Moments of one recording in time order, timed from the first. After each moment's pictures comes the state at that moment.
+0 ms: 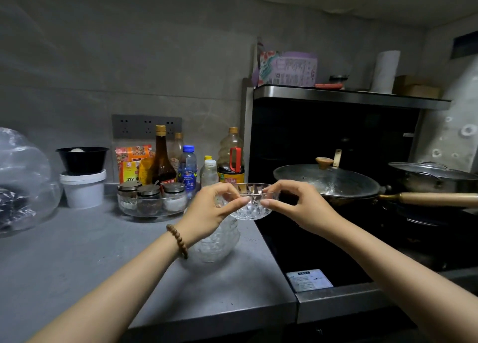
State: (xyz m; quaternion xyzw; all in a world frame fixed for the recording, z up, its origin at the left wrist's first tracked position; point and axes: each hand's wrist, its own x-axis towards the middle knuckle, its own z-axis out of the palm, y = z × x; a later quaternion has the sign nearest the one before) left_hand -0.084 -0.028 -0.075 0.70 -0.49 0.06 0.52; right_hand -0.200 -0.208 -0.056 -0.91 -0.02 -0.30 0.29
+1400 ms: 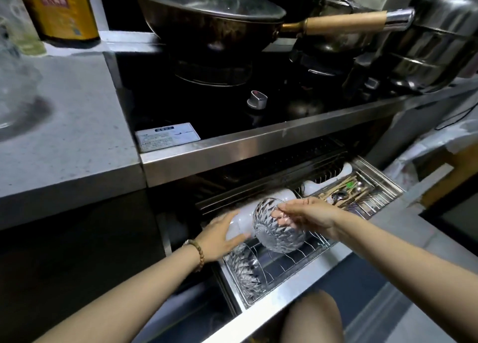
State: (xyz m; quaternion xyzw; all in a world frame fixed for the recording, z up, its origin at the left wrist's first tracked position) left_hand -0.244 -0.232 -0.413 0.75 -0.51 -0.31 0.28; right_hand -0.409 -0.387 -0.317 -0.62 0.42 0.02 0.66
